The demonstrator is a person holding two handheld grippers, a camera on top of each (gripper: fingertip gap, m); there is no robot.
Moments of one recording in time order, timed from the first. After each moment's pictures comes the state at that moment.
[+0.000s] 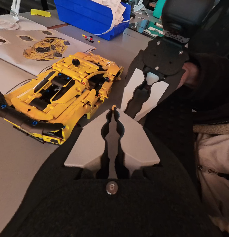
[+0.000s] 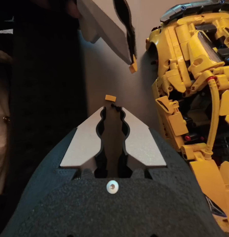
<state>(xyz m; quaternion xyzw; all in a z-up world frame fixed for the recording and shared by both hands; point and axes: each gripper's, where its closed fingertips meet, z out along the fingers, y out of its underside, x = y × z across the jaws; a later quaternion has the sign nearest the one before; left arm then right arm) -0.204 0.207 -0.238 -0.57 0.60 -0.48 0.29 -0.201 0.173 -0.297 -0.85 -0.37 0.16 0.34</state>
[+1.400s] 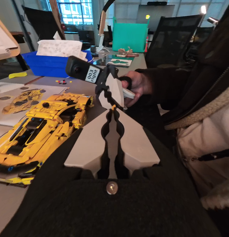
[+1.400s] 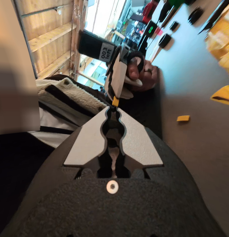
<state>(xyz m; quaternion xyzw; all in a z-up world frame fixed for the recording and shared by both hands) -0.220 0.154 -0.192 -0.40 0.64 -0.56 0.34 -0.230 0.147 -0.198 -0.68 -0.10 0.69 0.25</state>
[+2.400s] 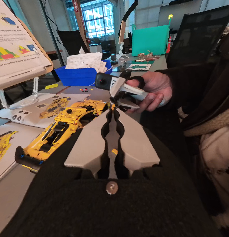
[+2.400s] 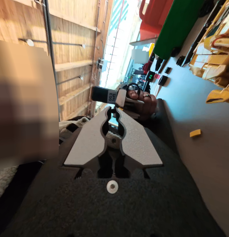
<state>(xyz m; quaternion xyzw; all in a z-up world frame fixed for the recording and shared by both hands) -0.217 0.172 -0.179 -0.41 0.61 -0.52 0.43 -0.212 0.175 -0.170 -0.60 0.08 0.73 0.32</state>
